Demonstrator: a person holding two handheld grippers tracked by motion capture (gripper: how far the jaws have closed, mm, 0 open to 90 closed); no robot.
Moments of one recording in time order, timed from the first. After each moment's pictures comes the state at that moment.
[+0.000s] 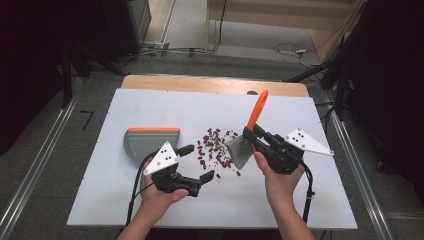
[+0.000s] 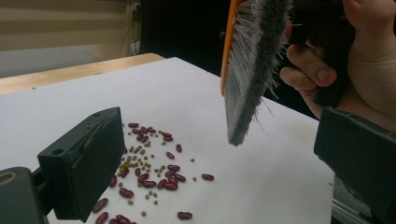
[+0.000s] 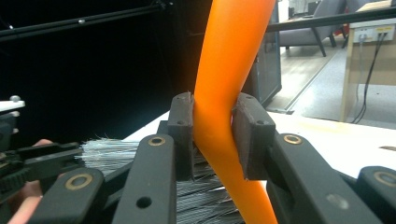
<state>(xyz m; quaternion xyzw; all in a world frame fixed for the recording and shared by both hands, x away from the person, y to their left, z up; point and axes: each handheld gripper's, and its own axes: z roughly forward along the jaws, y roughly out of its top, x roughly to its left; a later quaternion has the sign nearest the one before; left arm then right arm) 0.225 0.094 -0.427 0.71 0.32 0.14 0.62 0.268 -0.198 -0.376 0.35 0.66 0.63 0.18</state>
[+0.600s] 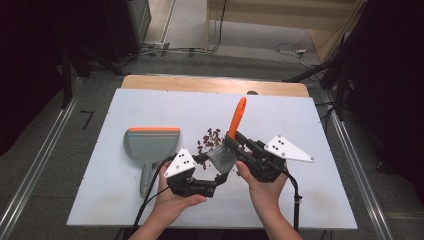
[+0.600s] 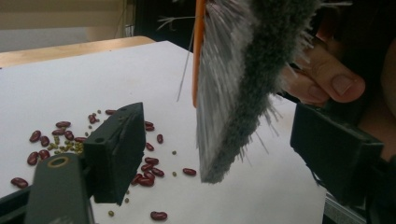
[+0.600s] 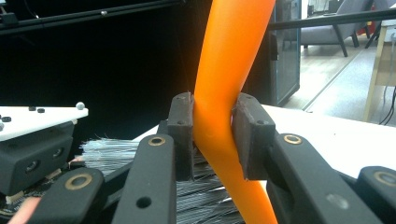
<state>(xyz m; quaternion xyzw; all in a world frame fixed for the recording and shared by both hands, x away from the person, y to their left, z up) 0.223 0.061 -0.437 0.72 0.33 0.12 0.60 0.250 -0.162 -0.381 0.32 0.68 0.64 0.17</state>
